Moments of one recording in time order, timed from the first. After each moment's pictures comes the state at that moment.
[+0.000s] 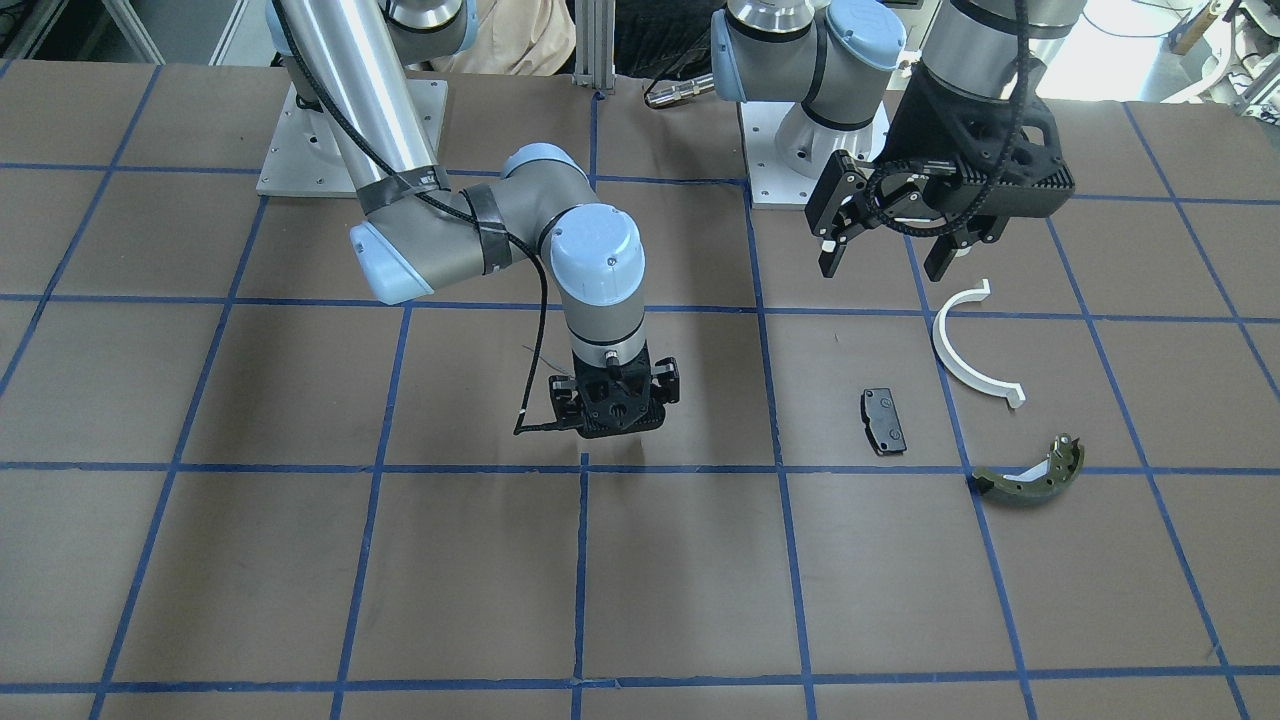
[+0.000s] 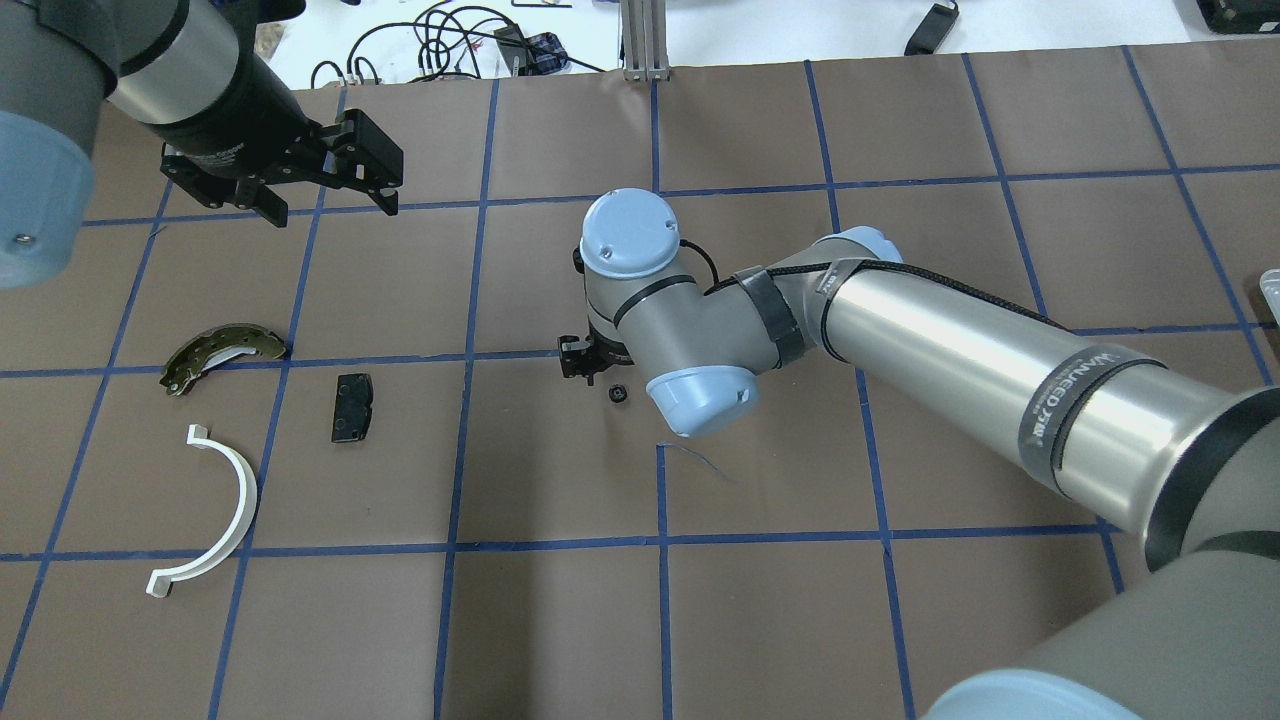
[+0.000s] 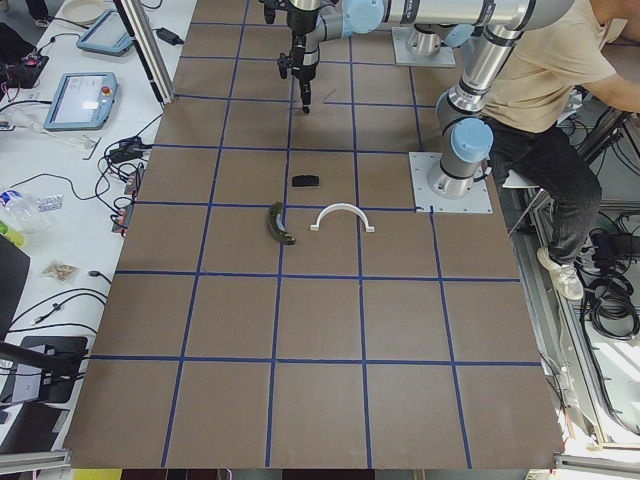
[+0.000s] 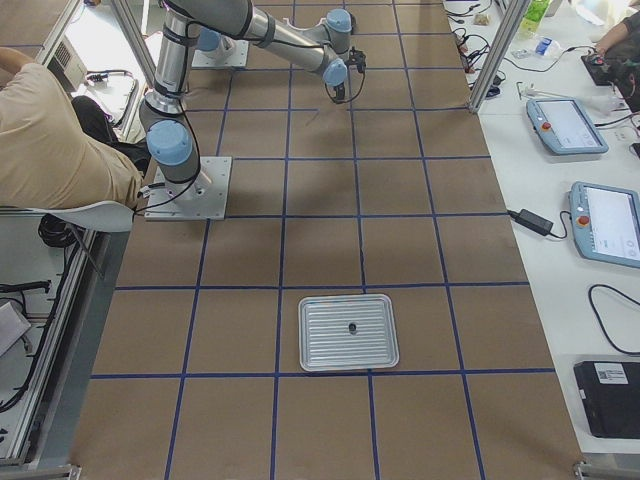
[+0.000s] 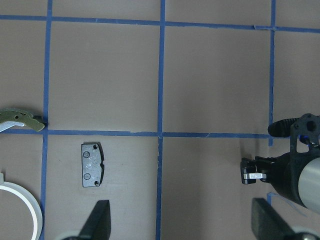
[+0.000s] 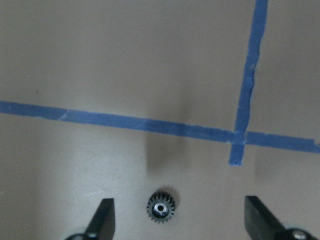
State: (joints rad) left arm -1.54 -1.52 -1.62 -1.41 1.51 0.00; right arm 2.01 -1.09 1.75 -2.34 -1.51 0.32
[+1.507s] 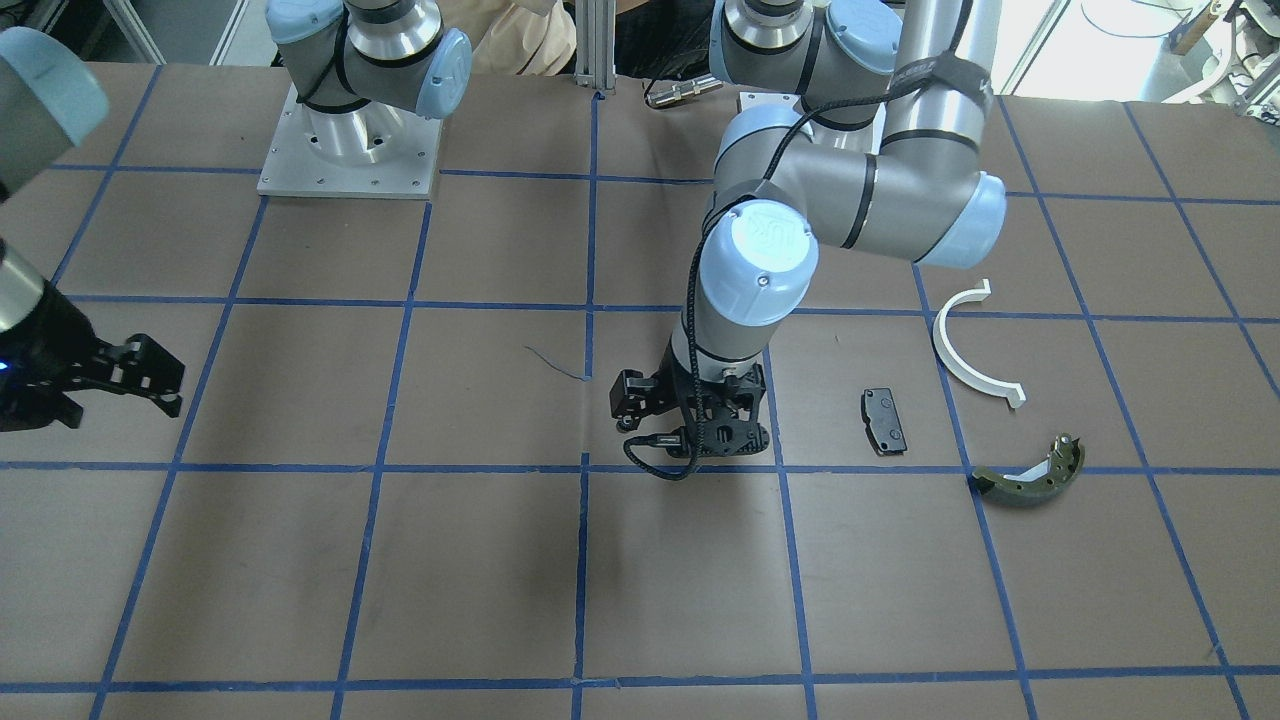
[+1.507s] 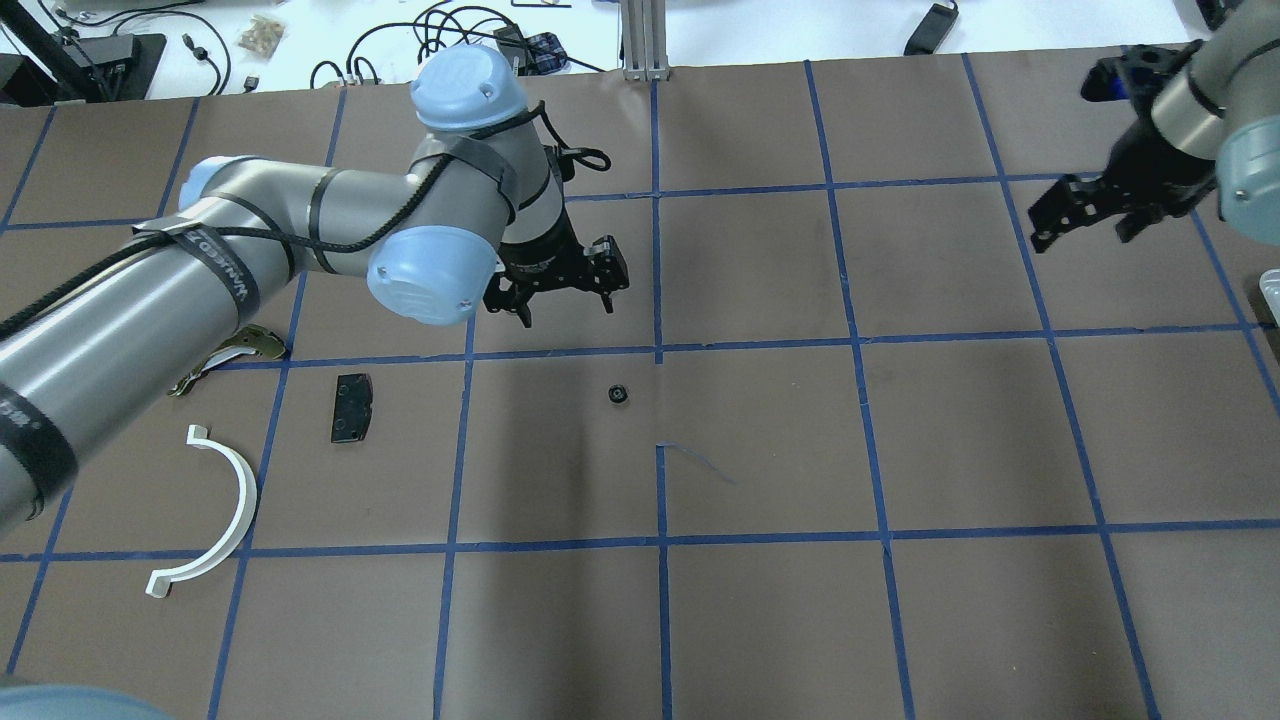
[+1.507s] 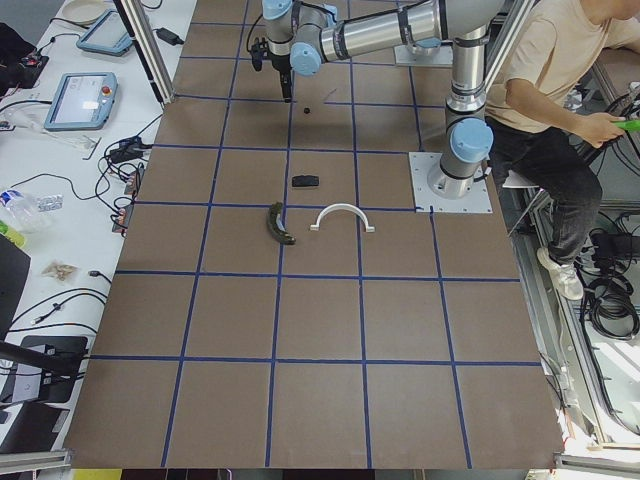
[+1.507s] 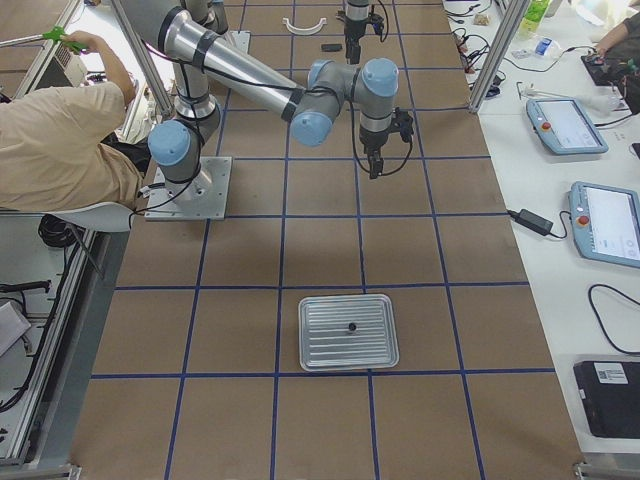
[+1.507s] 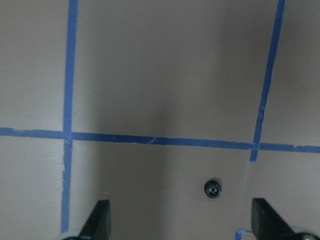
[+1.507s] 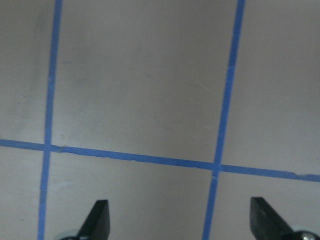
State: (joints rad) left arm -1.80 -1.95 -1.70 -1.10 1.47 -0.33; right arm 1.13 -1.38 1.75 -1.99 -1.50 -0.52
